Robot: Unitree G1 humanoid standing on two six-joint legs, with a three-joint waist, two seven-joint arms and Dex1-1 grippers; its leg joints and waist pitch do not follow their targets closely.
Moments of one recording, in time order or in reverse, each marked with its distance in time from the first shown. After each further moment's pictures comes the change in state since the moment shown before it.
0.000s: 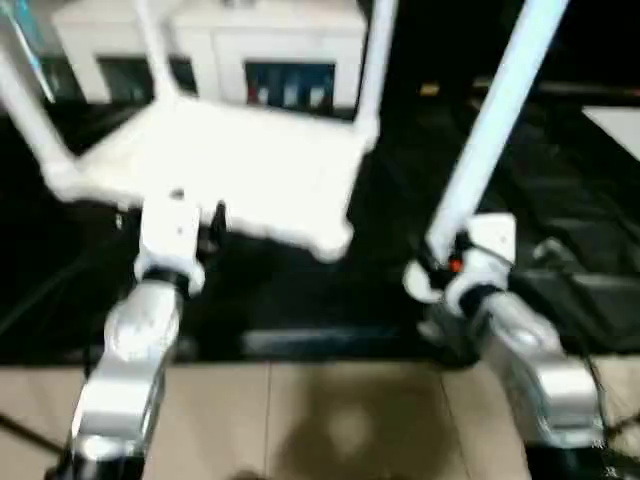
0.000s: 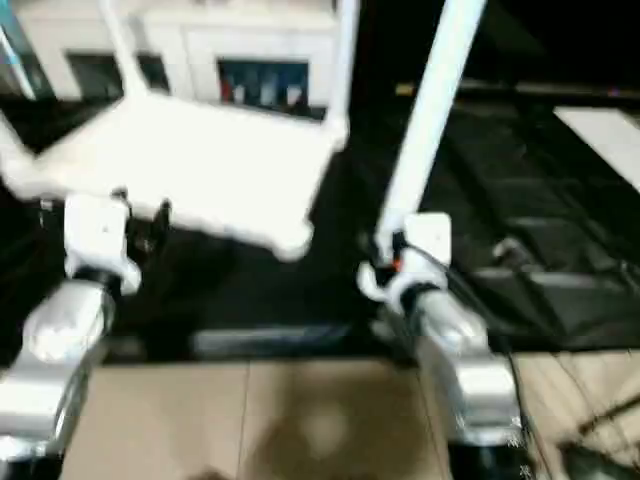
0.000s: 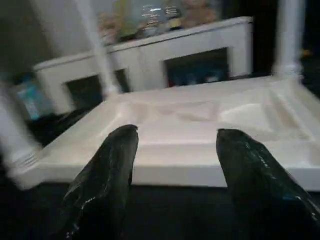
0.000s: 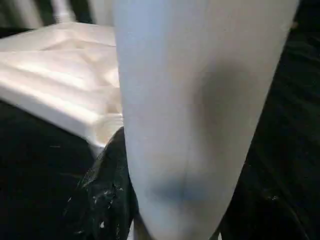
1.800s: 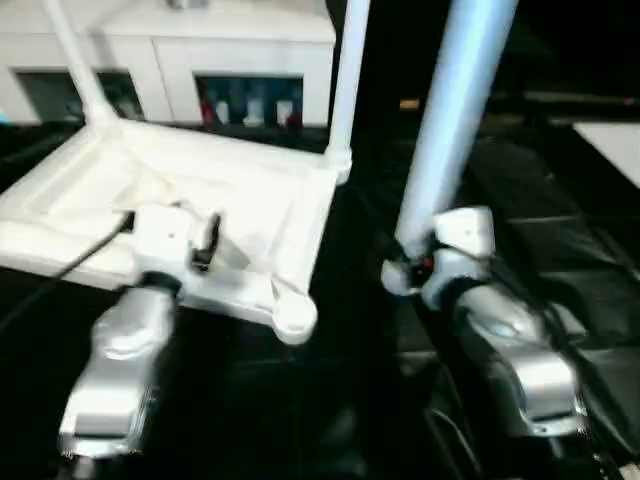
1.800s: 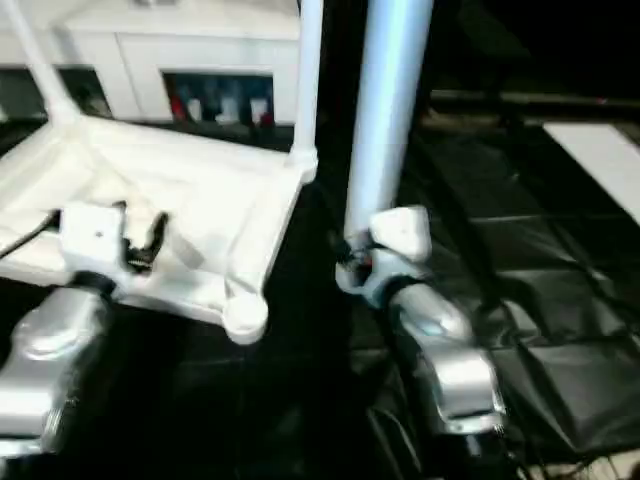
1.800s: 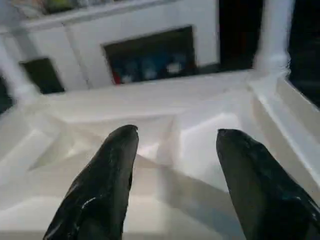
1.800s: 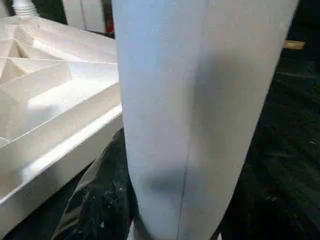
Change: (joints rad) left arm 0.021 0.057 0.047 0.046 -0.084 0.012 -0.168; right arm -0.037 -0.037 0.075 0.030 -0.057 -0.040 0.079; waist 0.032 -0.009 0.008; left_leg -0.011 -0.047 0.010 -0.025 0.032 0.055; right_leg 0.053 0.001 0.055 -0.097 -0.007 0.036
